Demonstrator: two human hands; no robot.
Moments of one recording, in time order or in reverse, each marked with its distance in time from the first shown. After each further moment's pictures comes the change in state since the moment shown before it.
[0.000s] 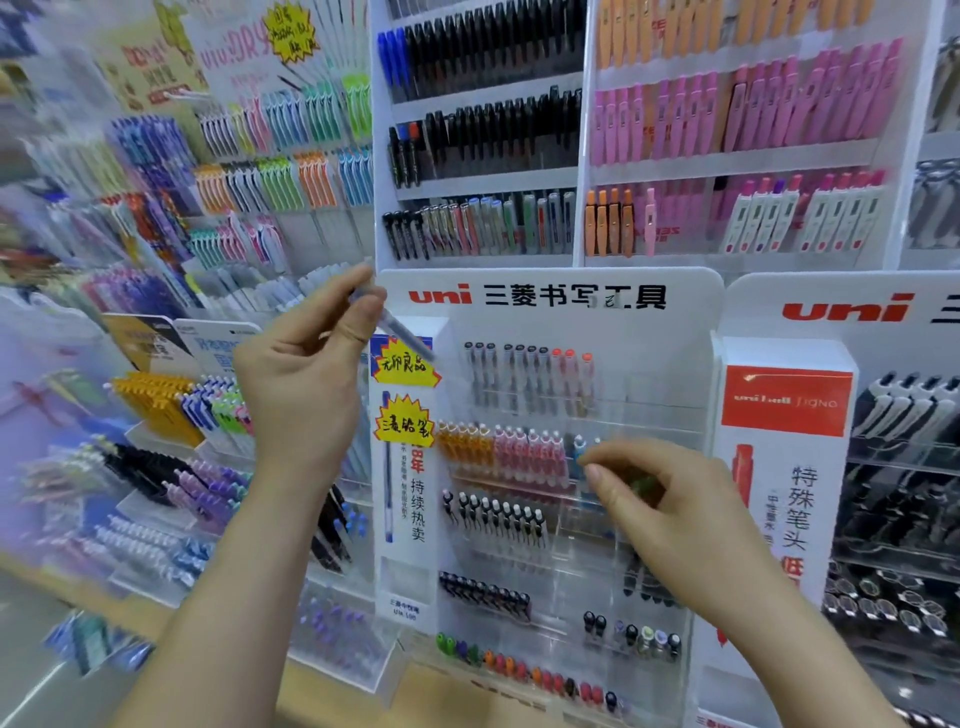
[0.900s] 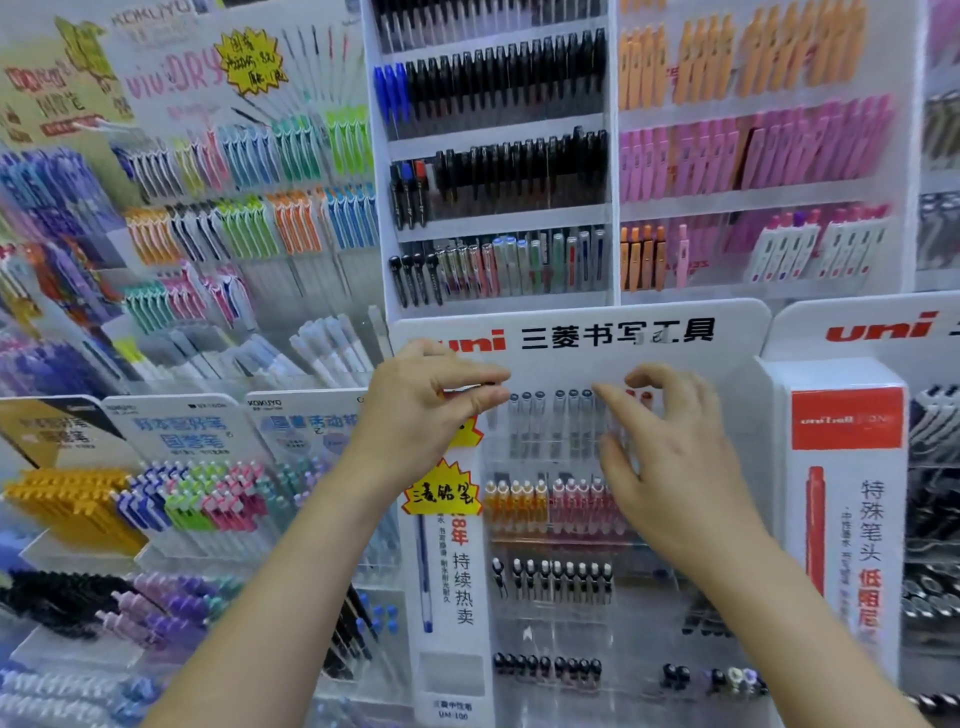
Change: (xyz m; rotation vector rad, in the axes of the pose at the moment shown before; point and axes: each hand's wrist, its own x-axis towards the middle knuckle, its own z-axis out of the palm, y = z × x) left_hand 0.065 -0.074 0.000 0.312 -0.744 0.123; right_hand 0.068 -0.016 0.061 -0.702 0.362 -0.024
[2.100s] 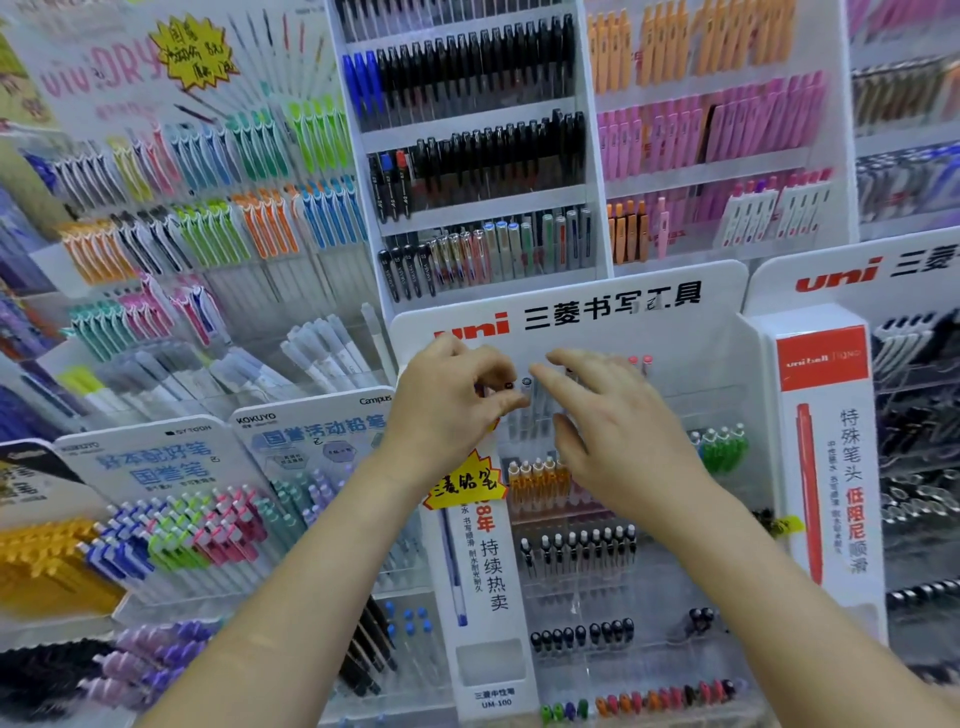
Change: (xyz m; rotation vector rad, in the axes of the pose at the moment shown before) left_hand 0.007 -0.027 0.010 0.189 -0.063 0.209; right_hand 0.007 -0.047 0.024 -0.126 -0.022 -0.138
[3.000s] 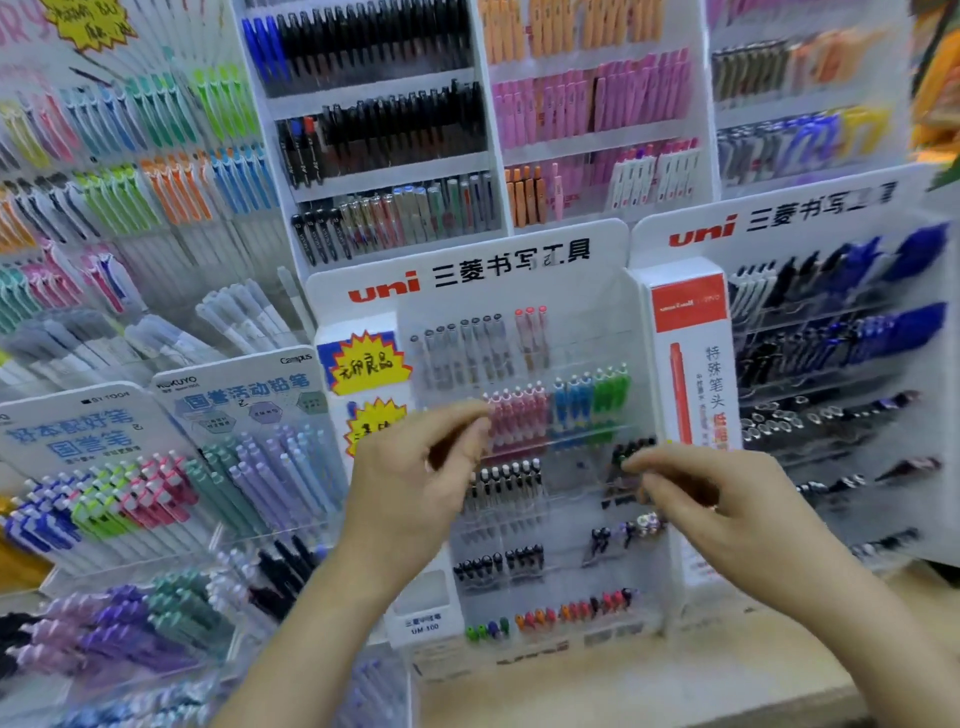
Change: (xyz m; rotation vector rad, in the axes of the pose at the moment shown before) left_hand -0.097 0.082 0.009 -0.338 0.074 -0.054; right_hand -0.145 0.035 -0.100 0.521 -0.203 0.448
